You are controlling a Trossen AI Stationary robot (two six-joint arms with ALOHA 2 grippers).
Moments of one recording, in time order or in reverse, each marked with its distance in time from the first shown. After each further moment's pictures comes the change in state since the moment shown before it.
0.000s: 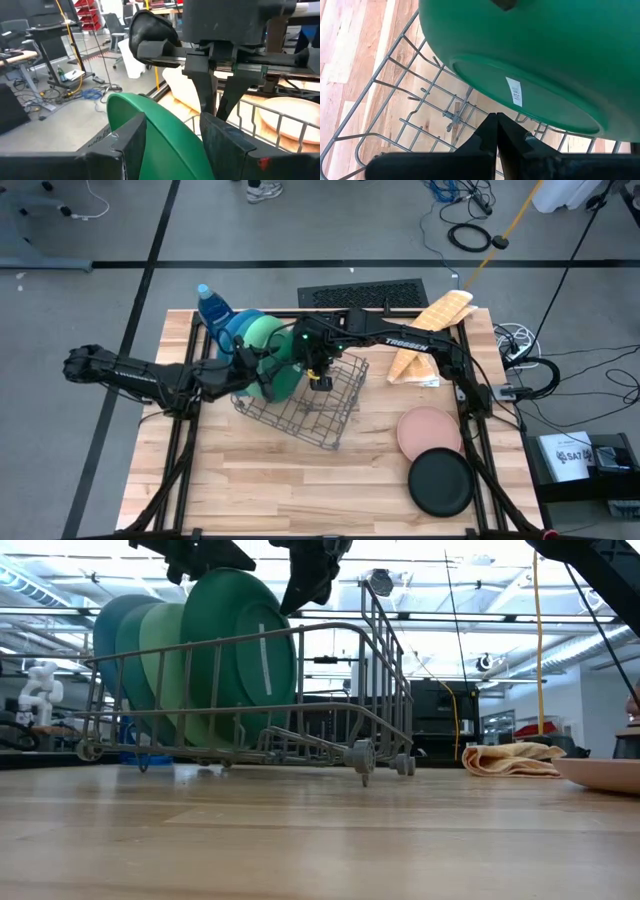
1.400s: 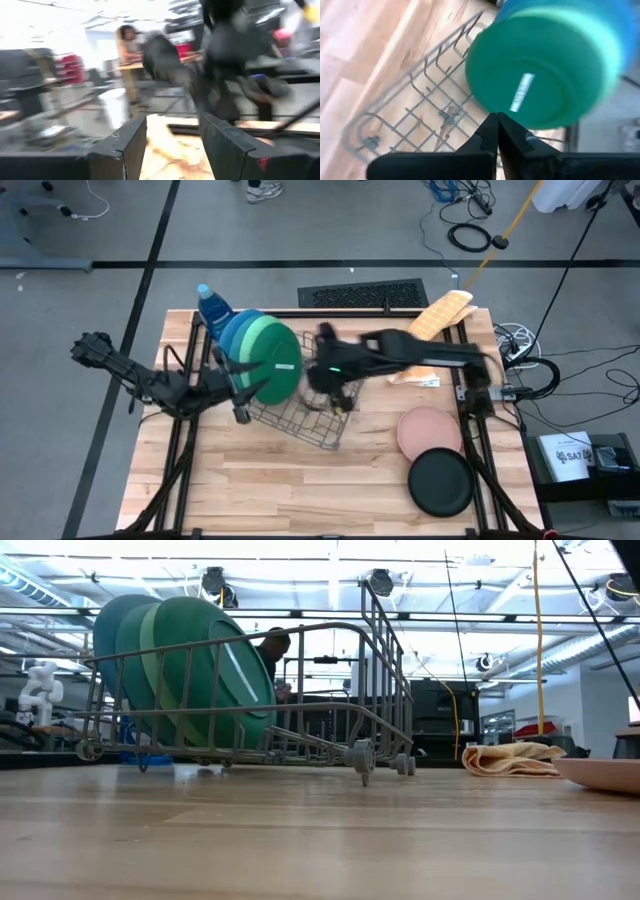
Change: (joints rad) left arm -0.335 -0.120 0.000 0.245 -0.182 0.298; right arm 0.217 -0.150 -0.001 -0.018 0.267 -0.175
